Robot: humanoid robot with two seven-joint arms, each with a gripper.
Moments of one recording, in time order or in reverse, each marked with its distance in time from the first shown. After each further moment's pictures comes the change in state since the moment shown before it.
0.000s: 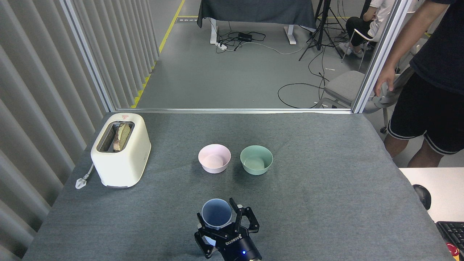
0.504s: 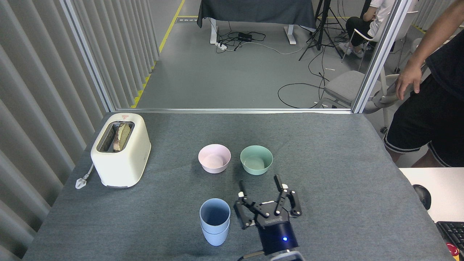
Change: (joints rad) left arm -0.004 -0.003 0.000 0.007 0.000 0.001 0.000; right arm 0.056 -0.042 -0.232 -0.159 -0.096 0.021 -0.159
